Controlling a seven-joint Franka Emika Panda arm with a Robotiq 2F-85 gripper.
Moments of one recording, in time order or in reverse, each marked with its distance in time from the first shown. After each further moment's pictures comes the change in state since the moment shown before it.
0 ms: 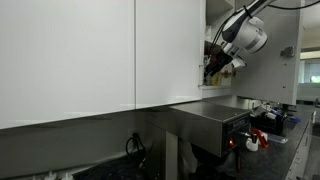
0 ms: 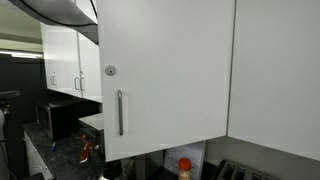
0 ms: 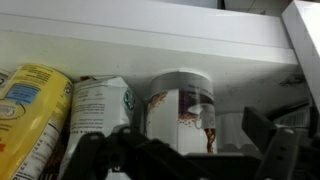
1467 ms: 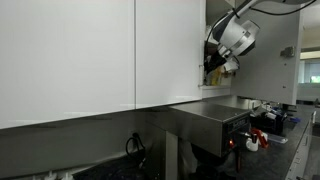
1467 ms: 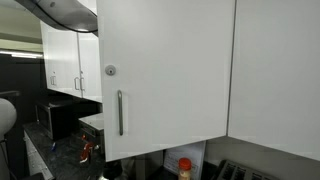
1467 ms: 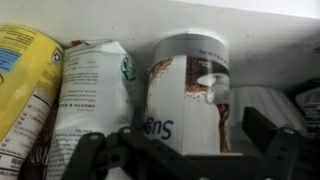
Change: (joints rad) arm 0.427 0.042 -0.339 0.063 0.355 0.177 -0.294
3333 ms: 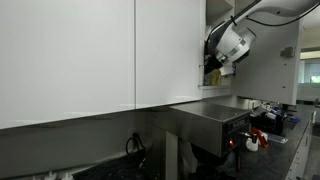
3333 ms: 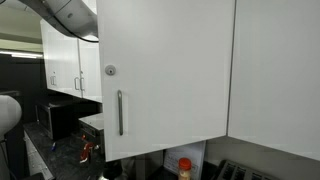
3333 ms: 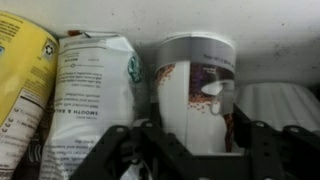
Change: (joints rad) arm 0.489 -0.130 -0.443 0.030 -0.091 0.176 0.001
